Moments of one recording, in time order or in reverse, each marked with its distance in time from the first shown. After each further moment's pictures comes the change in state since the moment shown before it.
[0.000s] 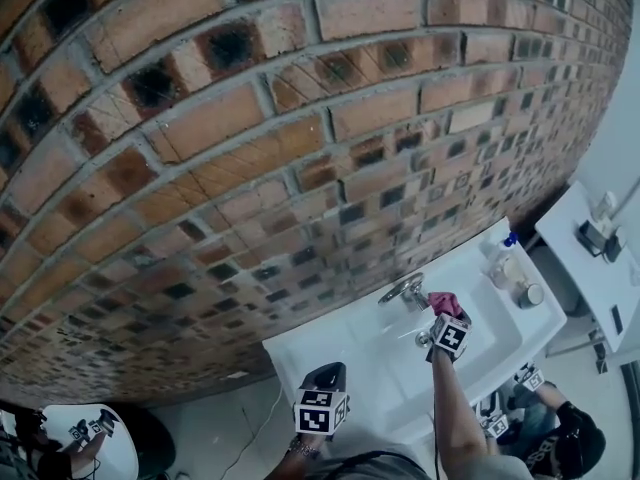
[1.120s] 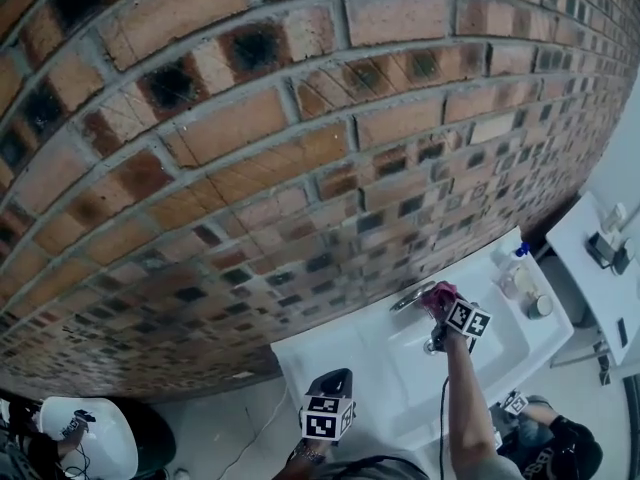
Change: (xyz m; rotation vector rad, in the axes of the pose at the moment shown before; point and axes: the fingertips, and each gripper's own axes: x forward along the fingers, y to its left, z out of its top) left arm 0.001 0.007 -0.006 -0.023 0.002 0.011; right arm 0.009 0.091 0.063 0.228 0.008 0.518
